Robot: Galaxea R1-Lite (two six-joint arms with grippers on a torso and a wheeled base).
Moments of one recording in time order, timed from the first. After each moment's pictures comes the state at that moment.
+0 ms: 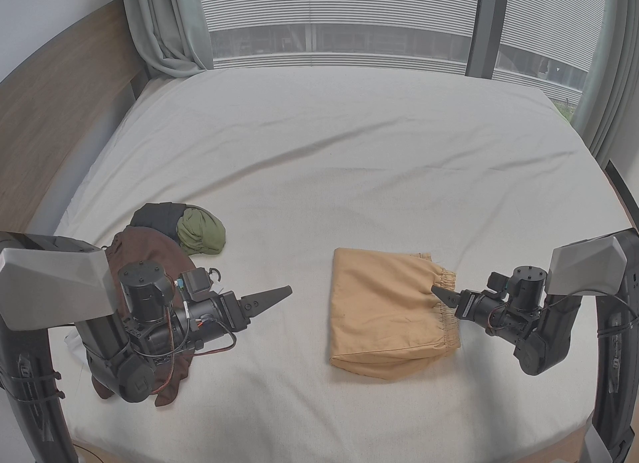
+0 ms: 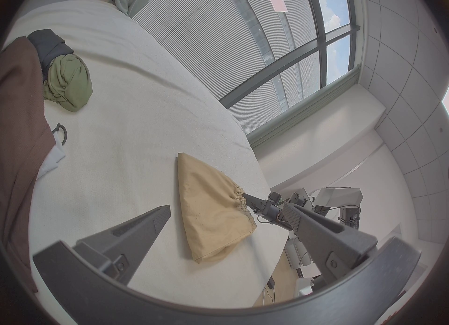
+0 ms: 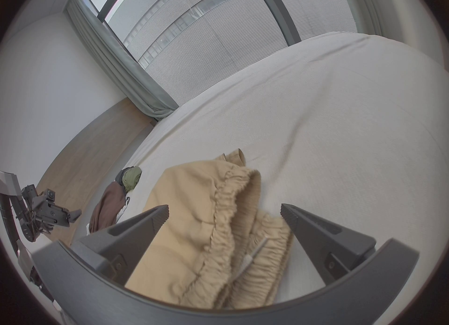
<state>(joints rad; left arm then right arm) -0.33 2.20 -0.46 -1.55 -0.56 -0.66 0.16 2.44 -0.58 -1.54 0.26 0.43</state>
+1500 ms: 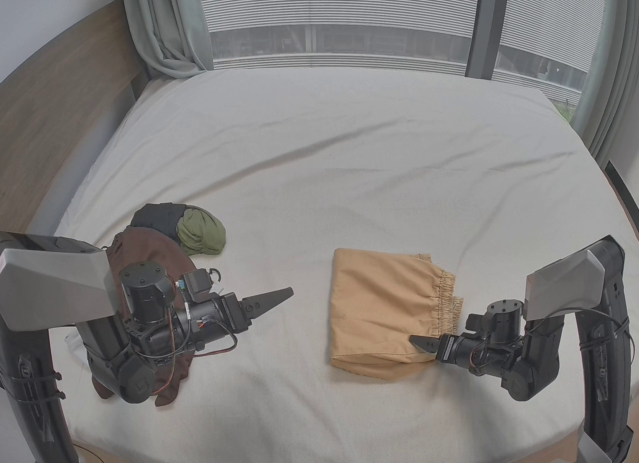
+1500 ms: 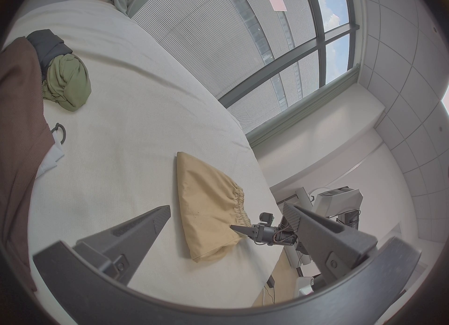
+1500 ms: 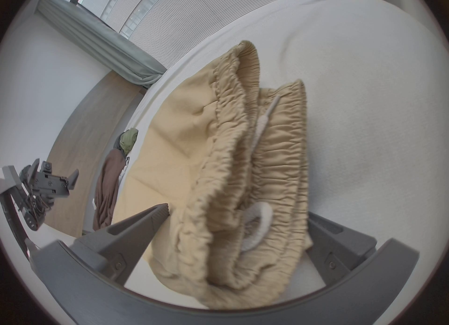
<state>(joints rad) -0.34 2.20 -0.46 -1.55 -0.56 -0.66 0.28 2.52 -0.47 -1.47 0.27 0.53</state>
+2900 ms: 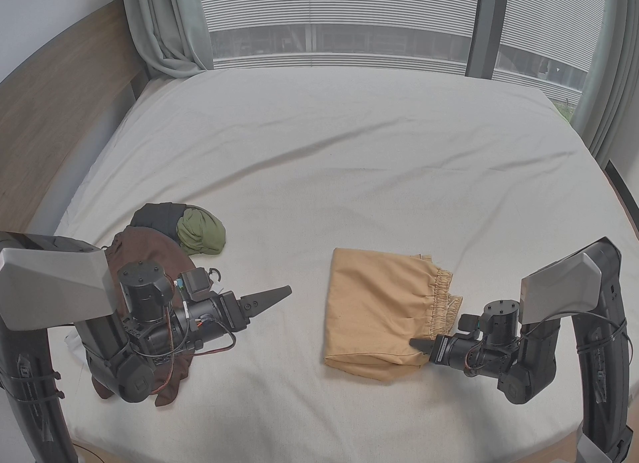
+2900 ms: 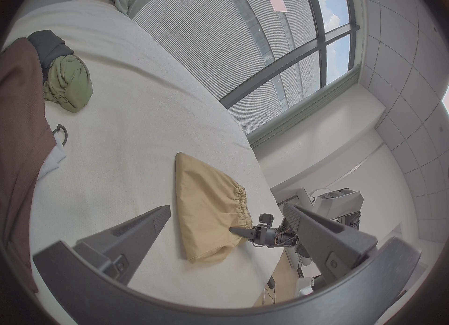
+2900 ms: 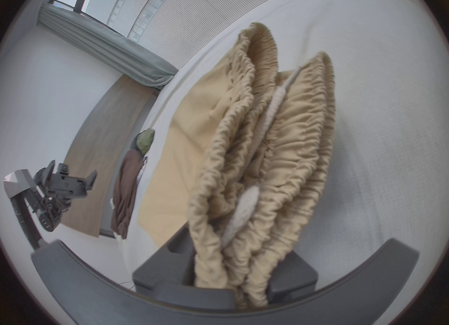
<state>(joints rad) -0.33 2.20 -0.46 -1.55 -0.56 -0.66 0.31 2.53 -0.47 -1.54 0.35 0.57</state>
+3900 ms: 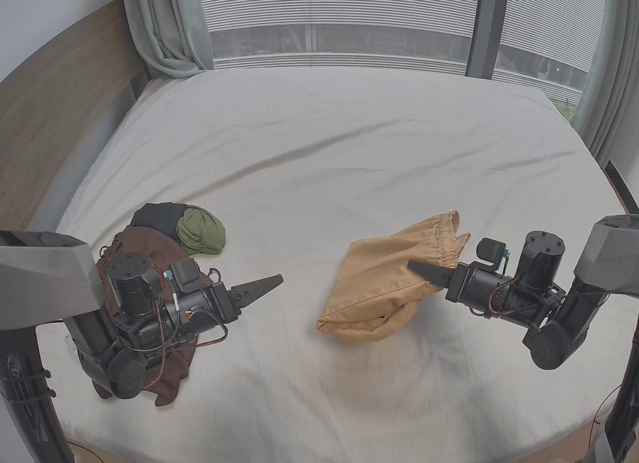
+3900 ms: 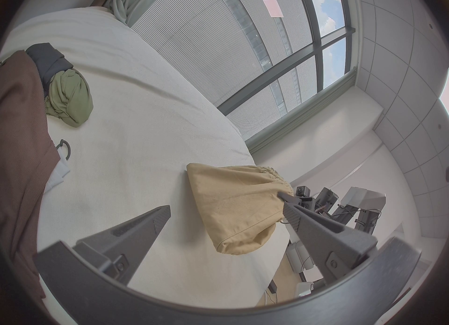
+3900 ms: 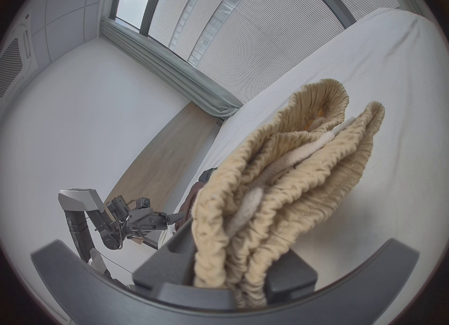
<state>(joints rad) -0.31 2.15 -0.46 -1.55 -0.56 -0.66 0.33 2.13 -0.54 -1.49 0.53 0.61</state>
